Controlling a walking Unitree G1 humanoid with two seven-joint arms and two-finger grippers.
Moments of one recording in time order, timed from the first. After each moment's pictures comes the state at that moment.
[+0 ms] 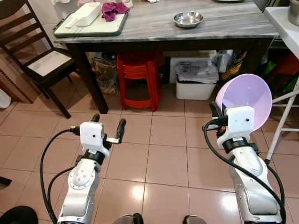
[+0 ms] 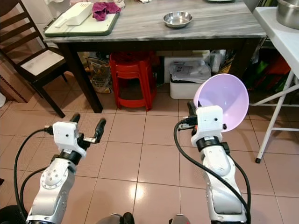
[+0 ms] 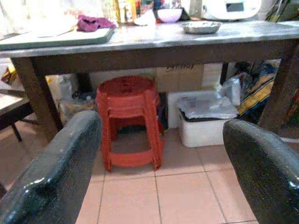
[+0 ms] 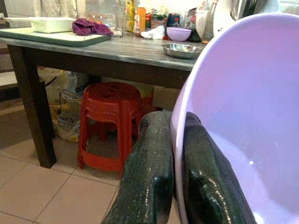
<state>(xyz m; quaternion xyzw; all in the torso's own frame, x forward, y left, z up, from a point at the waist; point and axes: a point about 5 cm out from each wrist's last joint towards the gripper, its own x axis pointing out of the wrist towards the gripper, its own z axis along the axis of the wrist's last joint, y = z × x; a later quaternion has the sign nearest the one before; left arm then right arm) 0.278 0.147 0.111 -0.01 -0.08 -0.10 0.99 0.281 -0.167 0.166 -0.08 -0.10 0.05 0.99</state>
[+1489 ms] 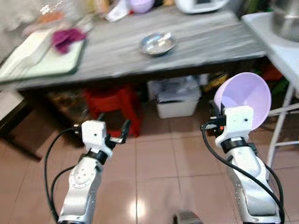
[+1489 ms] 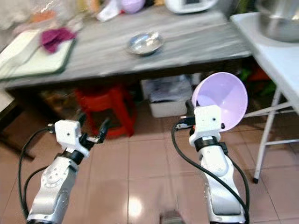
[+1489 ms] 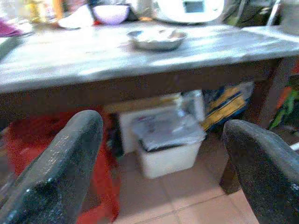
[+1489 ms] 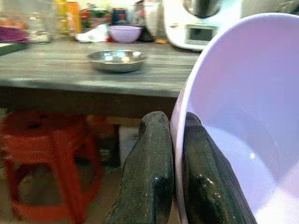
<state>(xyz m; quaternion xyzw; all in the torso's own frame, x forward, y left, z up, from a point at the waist) 0.281 0.135 0.116 -0.05 -0.08 -0.15 0.98 0.278 -0.164 0.168 -0.08 -0.10 0.04 0.99</state>
